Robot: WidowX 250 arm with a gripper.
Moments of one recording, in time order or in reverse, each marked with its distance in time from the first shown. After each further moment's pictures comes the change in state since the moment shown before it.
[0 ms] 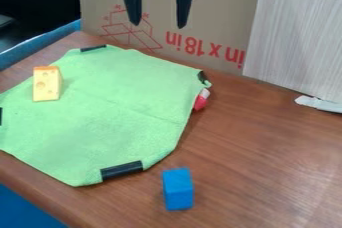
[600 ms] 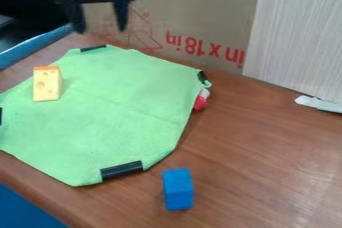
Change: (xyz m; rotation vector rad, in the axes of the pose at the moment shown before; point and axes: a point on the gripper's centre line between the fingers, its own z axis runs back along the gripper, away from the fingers) arm 0.015 0.078 -0.022 -0.076 0.009 0.084
